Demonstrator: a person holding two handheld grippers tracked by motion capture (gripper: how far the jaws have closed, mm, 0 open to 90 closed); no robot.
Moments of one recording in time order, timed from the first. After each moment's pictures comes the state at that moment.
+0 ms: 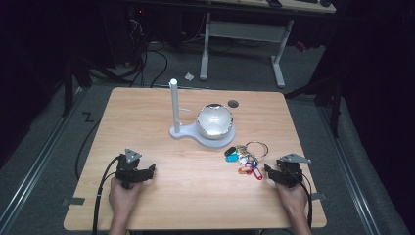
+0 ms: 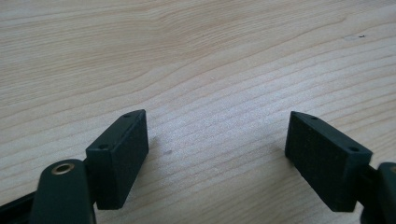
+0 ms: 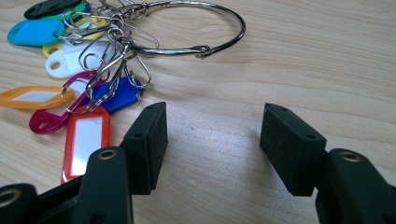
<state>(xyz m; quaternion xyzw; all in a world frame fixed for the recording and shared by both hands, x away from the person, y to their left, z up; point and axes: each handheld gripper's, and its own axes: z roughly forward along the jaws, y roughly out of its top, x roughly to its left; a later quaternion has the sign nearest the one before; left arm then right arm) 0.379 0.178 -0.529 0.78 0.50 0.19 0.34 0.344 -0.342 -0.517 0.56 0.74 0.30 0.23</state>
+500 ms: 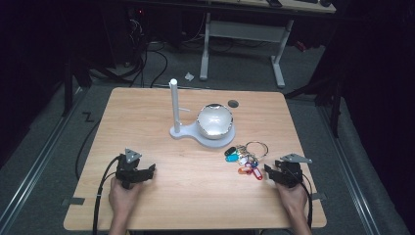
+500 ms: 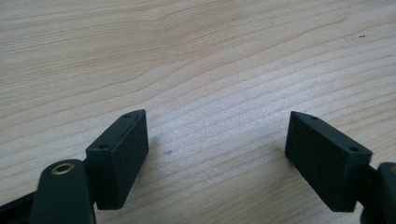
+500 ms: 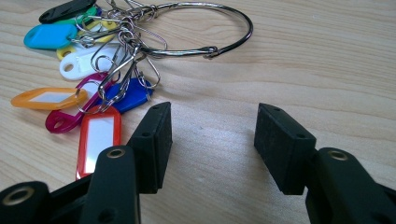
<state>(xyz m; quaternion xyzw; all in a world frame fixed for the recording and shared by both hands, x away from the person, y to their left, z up) 0.379 0.178 -0.529 0.78 0.50 0.19 0.34 0.343 -0.343 -0.515 0.56 0.74 0.31 0.22</state>
